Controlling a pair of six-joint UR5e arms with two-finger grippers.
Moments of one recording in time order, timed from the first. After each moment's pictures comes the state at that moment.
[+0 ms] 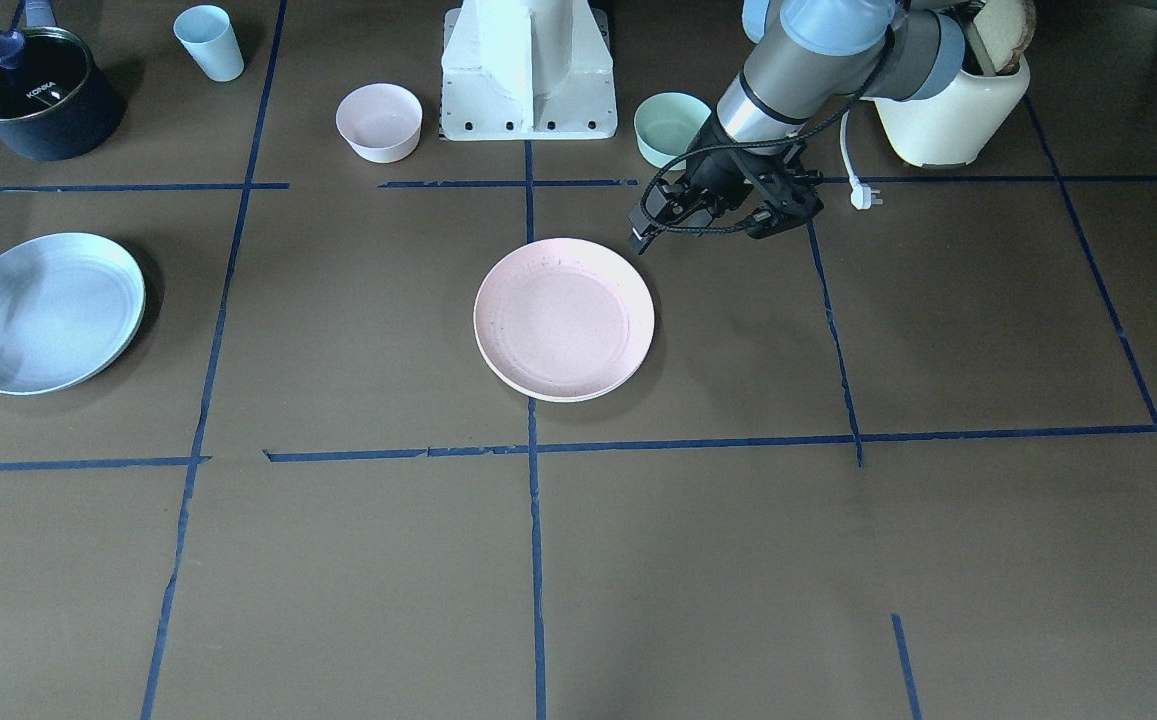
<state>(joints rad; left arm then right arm) -0.64 -1.95 -1.93 -1.91 -2.05 -1.75 1.12 -1.75 1.44 -0.63 2.27 0.83</state>
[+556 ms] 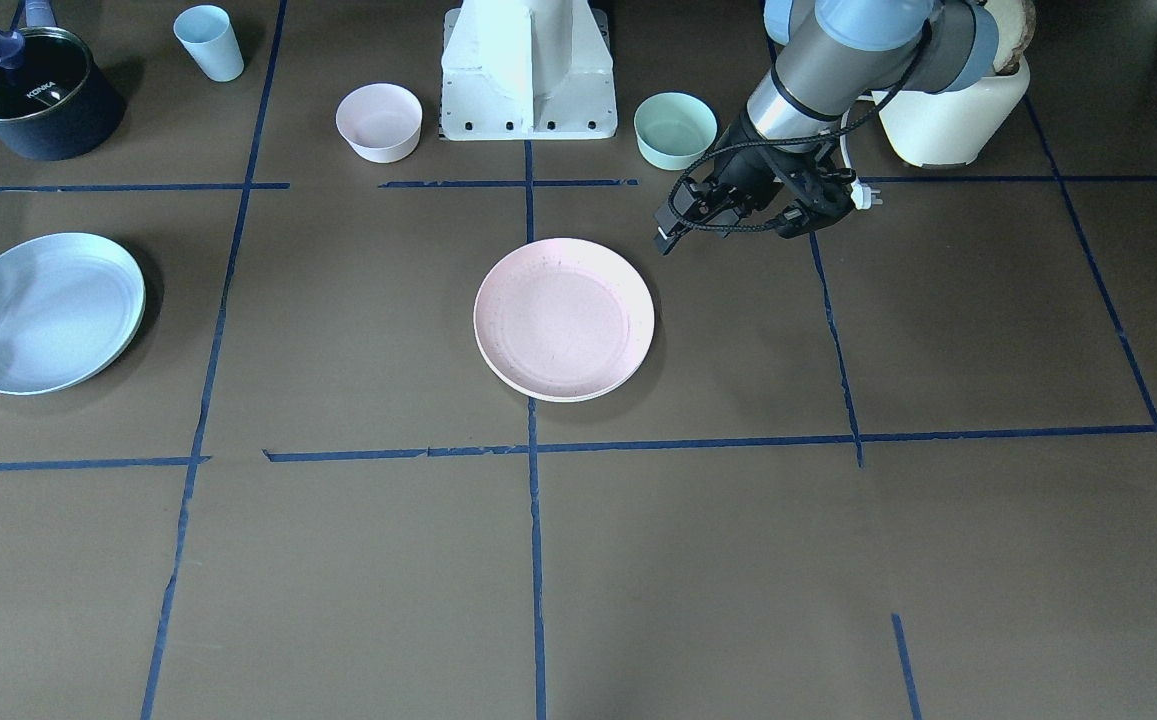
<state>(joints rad) -0.65 -1.94 -1.94 -1.90 -2.06 -1.73 1.10 -1.75 1.43 -0.62 2.27 0.86</state>
